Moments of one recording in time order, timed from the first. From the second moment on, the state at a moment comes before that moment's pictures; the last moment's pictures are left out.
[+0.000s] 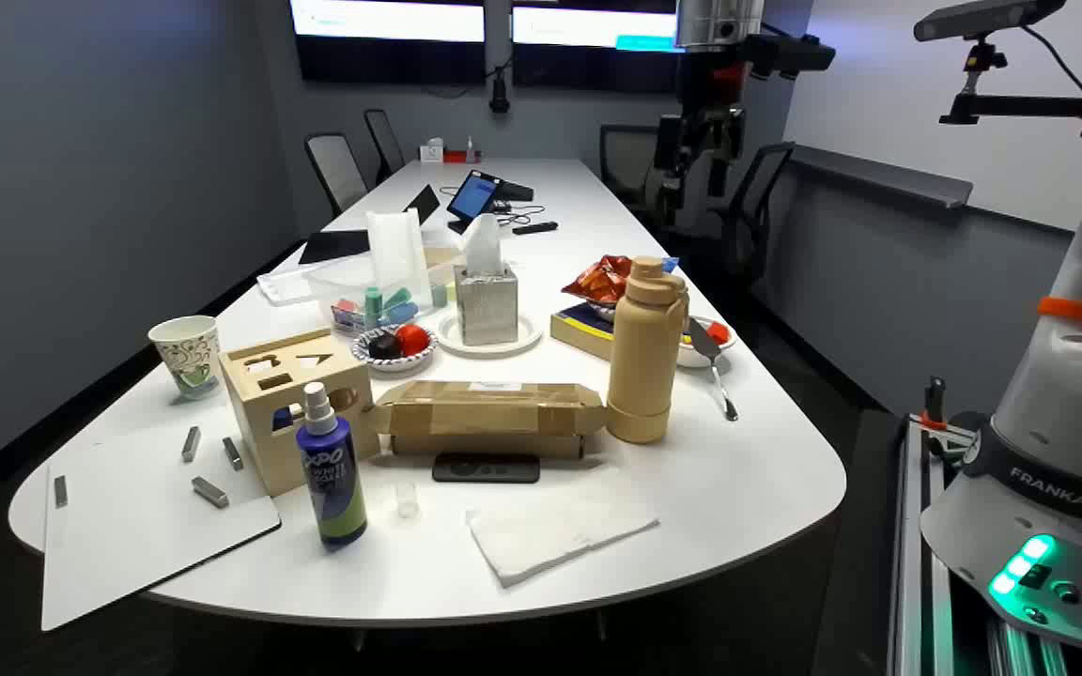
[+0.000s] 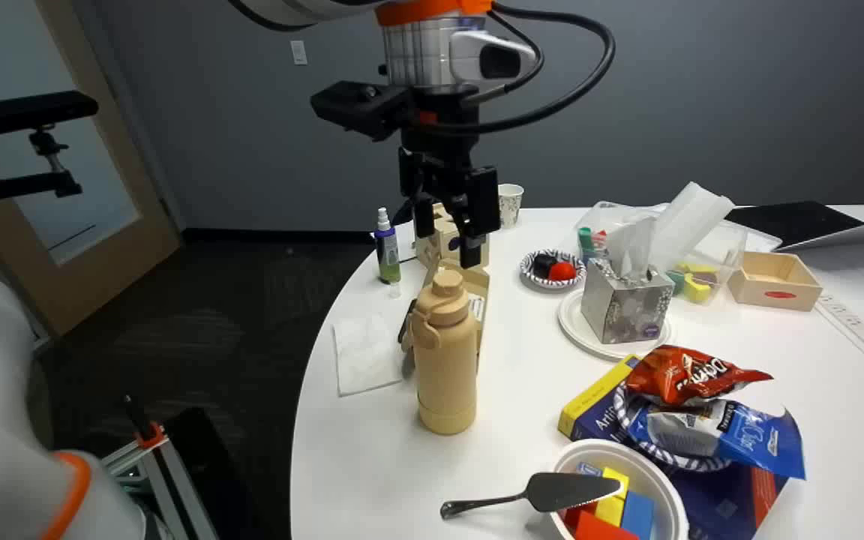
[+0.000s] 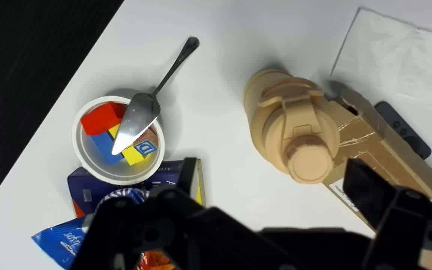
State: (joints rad) arm -0.11 -0.49 -0.01 -2.49 -0.08 2.00 0.12
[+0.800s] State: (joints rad) arm -0.10 -0.50 0.07 -2.49 -0.14 2.03 0.17
